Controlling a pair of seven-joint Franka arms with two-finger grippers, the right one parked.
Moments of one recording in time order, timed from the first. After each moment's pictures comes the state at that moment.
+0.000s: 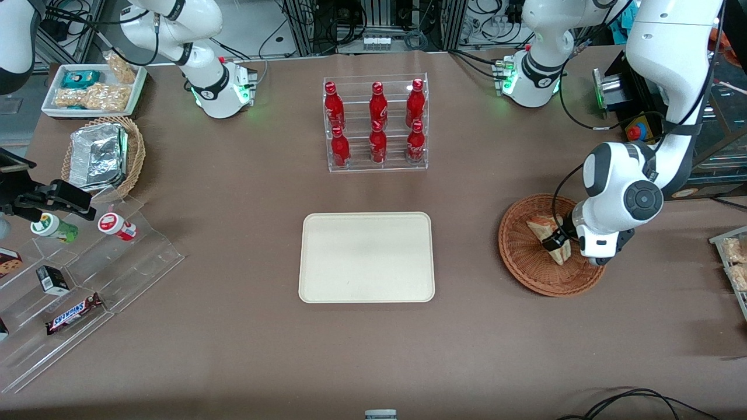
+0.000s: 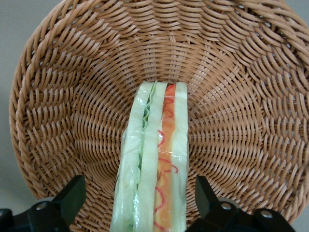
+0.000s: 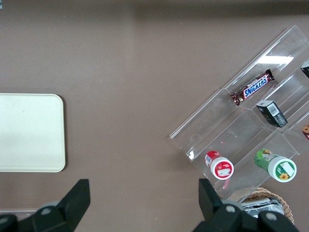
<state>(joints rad) 0.12 0.33 -0.19 -2.11 0.05 2.29 -0.84</state>
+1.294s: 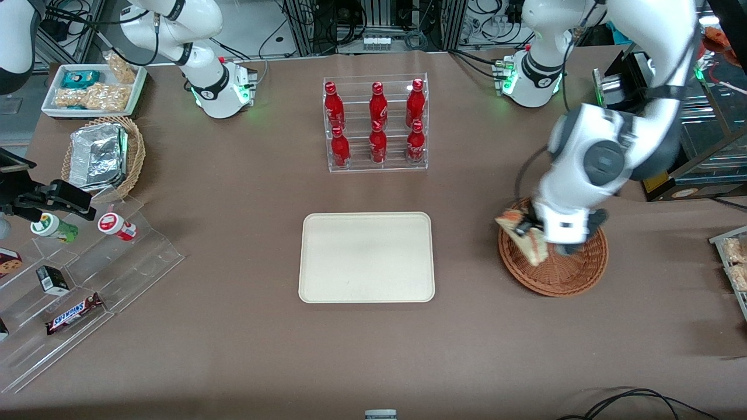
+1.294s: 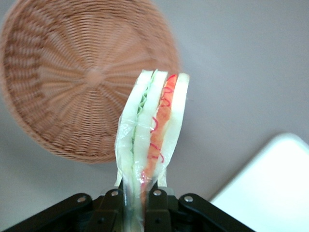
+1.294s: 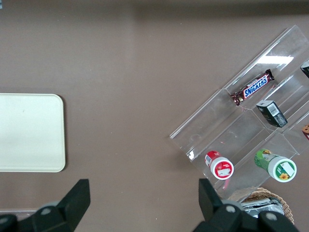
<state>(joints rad) 0.09 0.22 -0.49 -1.92 0.13 2.05 -1.05</state>
